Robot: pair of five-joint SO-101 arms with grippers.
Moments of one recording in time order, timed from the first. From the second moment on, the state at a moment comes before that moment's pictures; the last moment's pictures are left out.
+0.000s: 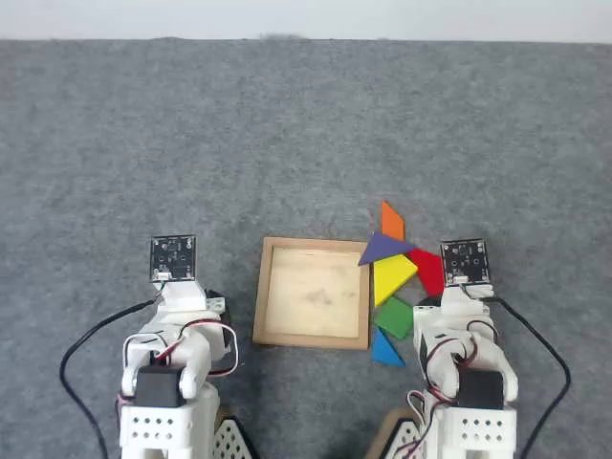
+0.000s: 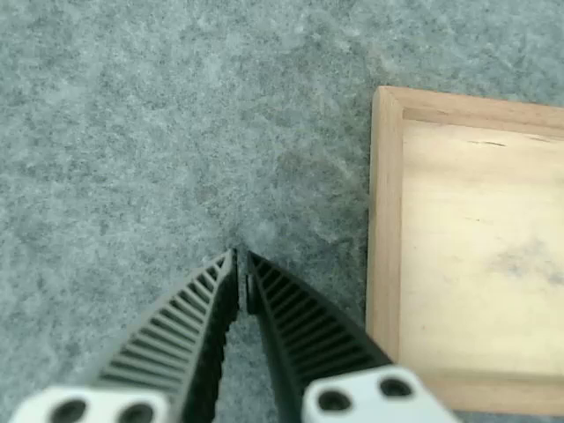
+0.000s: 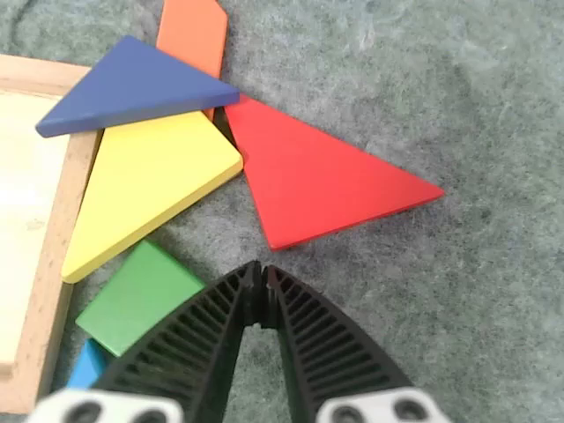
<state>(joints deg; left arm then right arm) -4.2 -103.1 97.1 72.2 11.0 -0.8 -102.8 95.5 67.7 5.7</state>
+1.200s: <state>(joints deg) -4.2 -103.1 97.1 72.2 11.0 7.6 -102.8 95.5 66.0 15.3</state>
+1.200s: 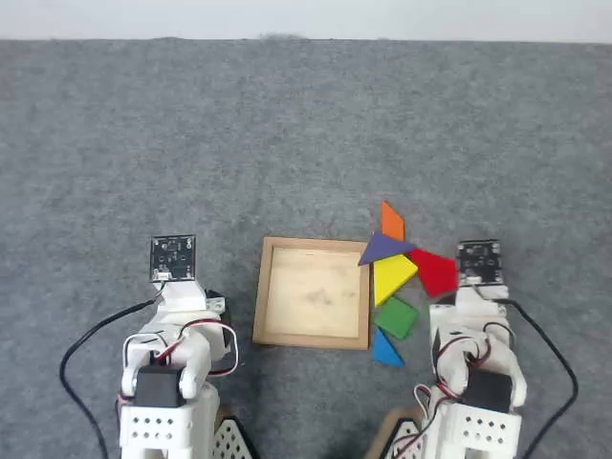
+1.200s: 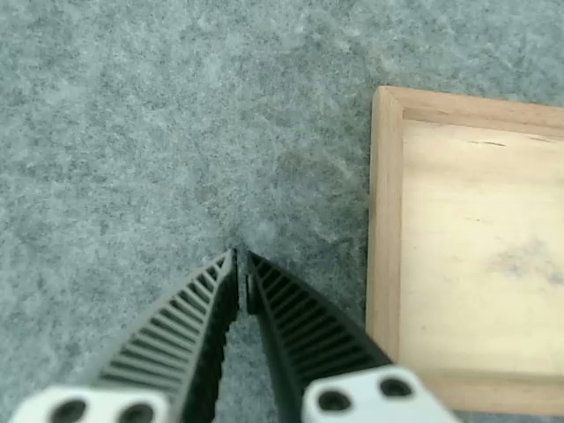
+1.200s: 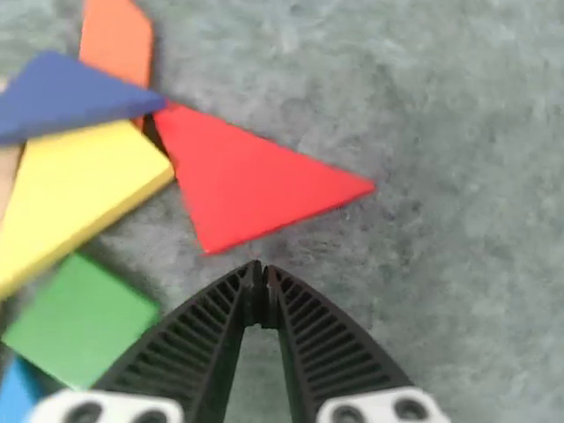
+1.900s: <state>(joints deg) -4.2 -103.1 97.1 72.2 11.0 5.9 -71.2 65.1 66.3 23.8</state>
